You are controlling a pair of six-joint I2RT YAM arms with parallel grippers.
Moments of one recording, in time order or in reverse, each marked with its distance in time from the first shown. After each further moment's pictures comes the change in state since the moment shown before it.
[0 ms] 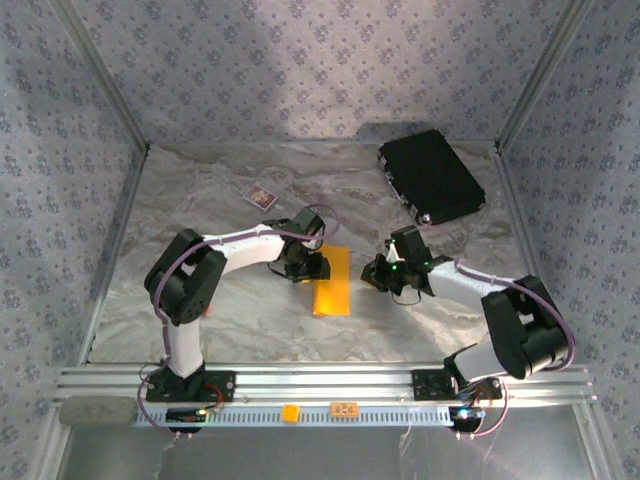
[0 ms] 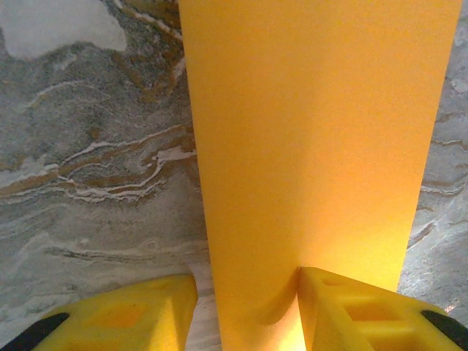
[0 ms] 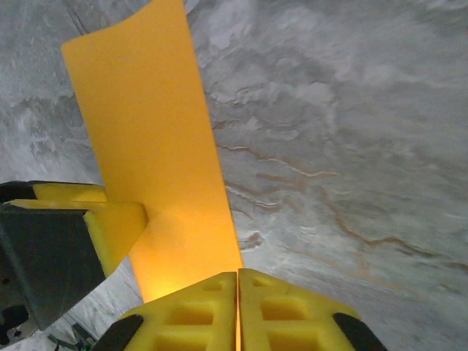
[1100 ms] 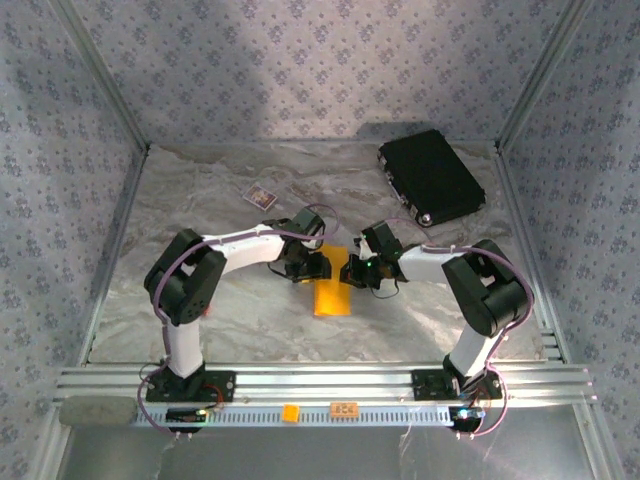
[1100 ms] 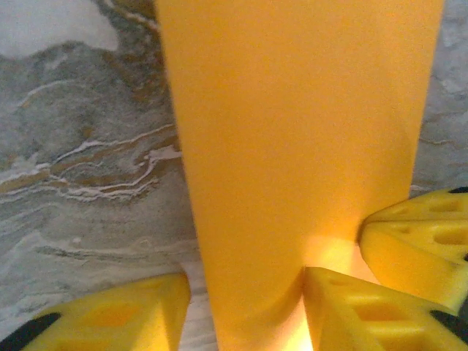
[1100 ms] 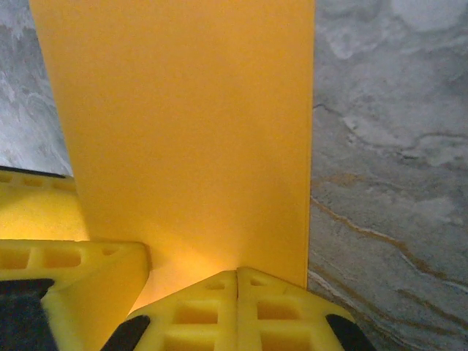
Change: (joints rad) left arm -0.002 -0.011 -0.005 0.013 0.011 -0.011; right arm 0.095 0.276 0.166 0.031 -0.029 -0.170
